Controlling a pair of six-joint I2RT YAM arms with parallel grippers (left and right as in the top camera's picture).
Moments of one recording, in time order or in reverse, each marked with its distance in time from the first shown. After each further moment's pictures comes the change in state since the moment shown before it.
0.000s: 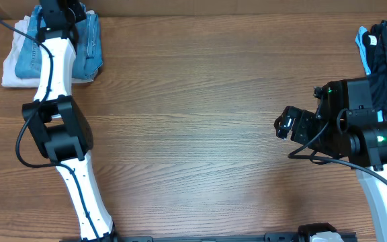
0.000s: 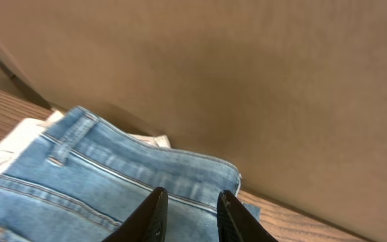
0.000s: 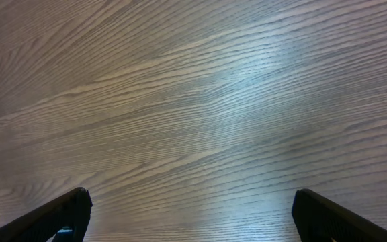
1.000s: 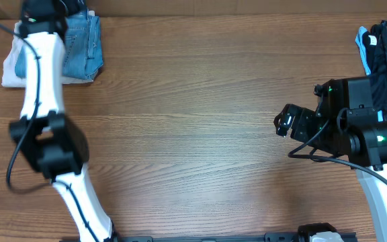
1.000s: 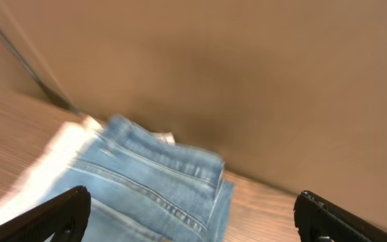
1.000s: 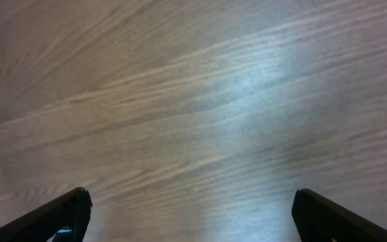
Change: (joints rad) left arm -0.002 -0.244 -0.004 -0.268 0.021 0.016; right arm 0.000 0.001 0.000 0.036 -0.002 0.000
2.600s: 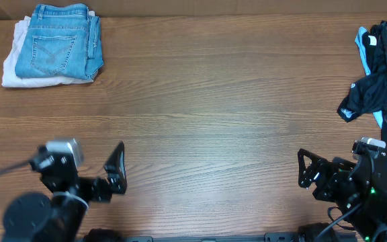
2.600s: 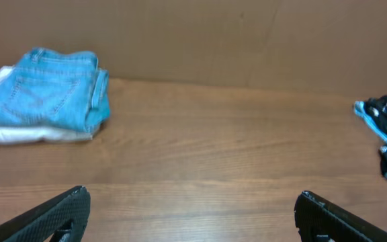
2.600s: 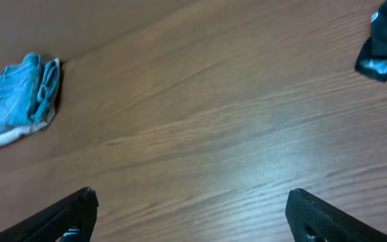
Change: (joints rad) left arm -0.308 -1.762 -1.201 -0.386 0.172 -0.008; right arm 0.000 -0.637 -0.238 0.094 0.092 -0.001
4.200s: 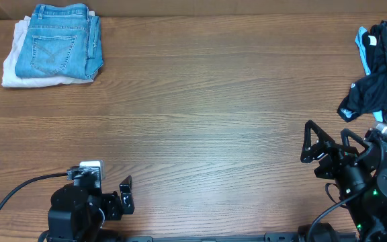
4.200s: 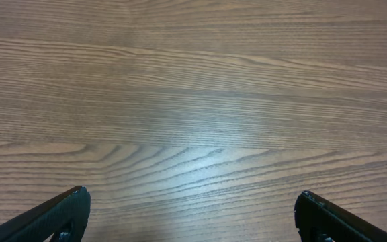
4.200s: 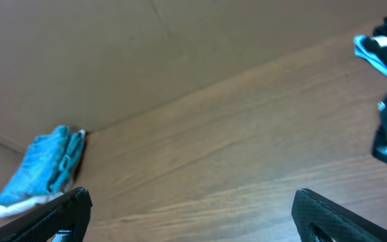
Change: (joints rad) left arm 0.000 -0.107 -0.283 -0.235 -0.065 -0.011; right arm 0.000 -0.037 -0.111 0.356 0.067 0.030
